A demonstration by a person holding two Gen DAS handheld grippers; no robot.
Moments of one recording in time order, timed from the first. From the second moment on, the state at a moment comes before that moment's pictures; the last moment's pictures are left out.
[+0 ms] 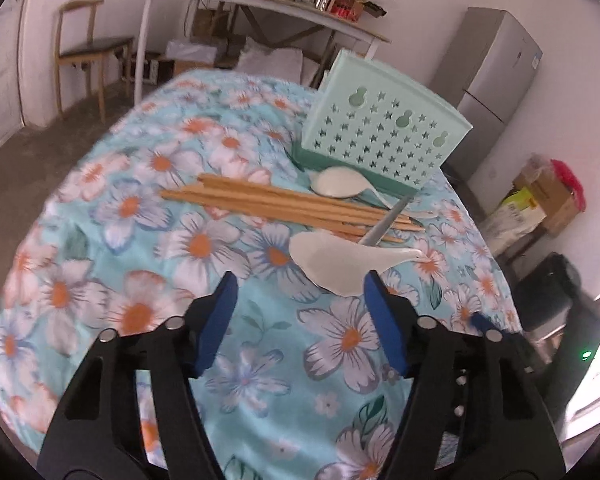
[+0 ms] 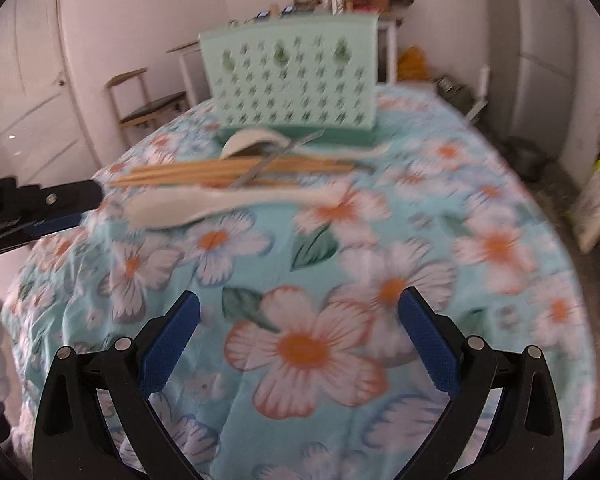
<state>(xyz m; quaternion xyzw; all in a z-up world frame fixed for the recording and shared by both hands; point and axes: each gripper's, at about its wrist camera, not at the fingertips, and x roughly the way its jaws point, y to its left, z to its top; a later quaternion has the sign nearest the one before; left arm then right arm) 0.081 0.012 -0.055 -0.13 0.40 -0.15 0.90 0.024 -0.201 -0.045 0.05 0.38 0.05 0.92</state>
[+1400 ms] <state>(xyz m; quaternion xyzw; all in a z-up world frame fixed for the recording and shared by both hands) 0.107 0.070 -0.097 -0.36 0.45 -0.08 0.81 0.020 -0.214 -0.049 0.10 0.35 0.11 0.92</state>
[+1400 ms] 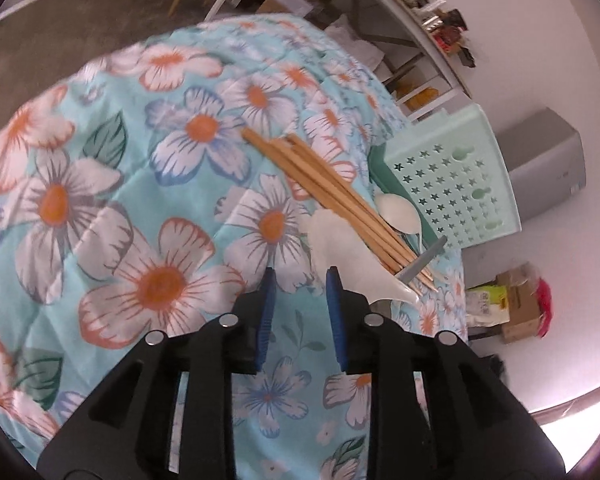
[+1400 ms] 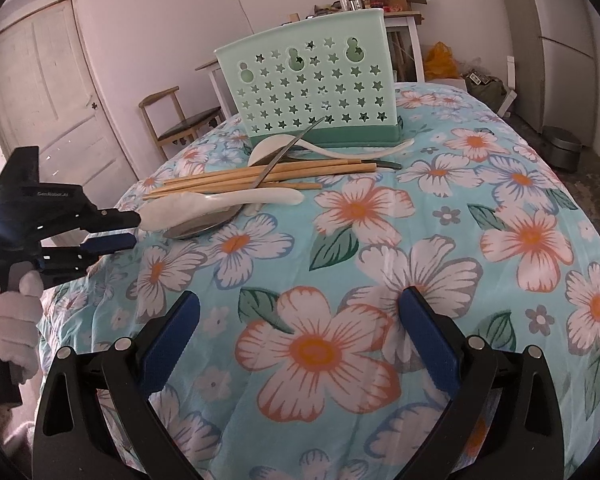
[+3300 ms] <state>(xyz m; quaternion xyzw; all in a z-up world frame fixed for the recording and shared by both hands) 0.085 0.128 -0.099 -0.47 0.35 -0.28 0.76 0.026 -0.196 -0.045 0.01 0.41 0.07 0.91</state>
